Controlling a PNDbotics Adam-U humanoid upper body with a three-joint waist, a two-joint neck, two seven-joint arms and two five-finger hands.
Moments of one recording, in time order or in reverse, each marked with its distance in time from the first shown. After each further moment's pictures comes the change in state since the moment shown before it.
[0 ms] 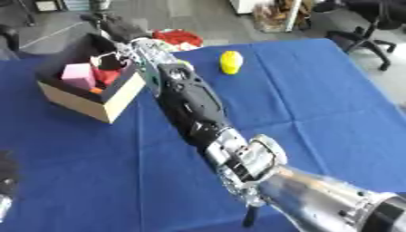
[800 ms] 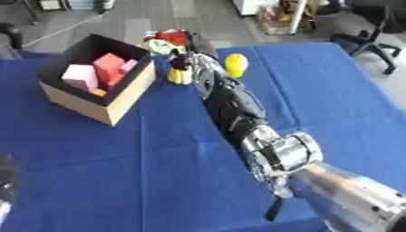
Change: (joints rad) left arm -0.014 0.005 0.010 -0.005 -0.005 0.001 0.007; right arm 0.031 -0.116 -0.098 0.339 -0.201 0.256 -0.163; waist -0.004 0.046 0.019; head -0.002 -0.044
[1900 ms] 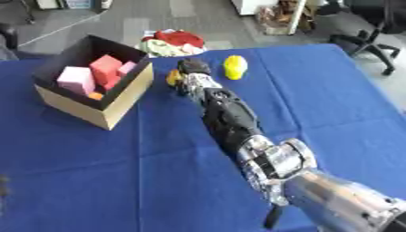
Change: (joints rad) left arm -0.013 0.000 0.000 -0.006 0.000 0.001 0.001; right arm 0.012 -0.004 0.004 -0.062 0.355 0.043 -0.006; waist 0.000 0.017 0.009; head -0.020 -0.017
